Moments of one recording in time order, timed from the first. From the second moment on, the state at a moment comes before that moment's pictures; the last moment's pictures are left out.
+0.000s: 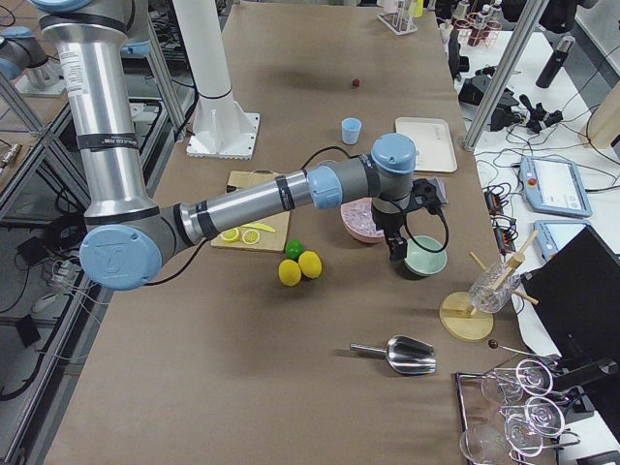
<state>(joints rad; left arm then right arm) -1.55 -1.48 -1.77 -1.82 -2.38 -0.30 1.39 -1.40 1.78 -1.59 2.31 0.04</state>
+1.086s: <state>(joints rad) -1.55 -1.47 -1.77 -1.83 -2.38 -0.30 0.98 -1.30 1.75 -1.42 2.06 0.49</state>
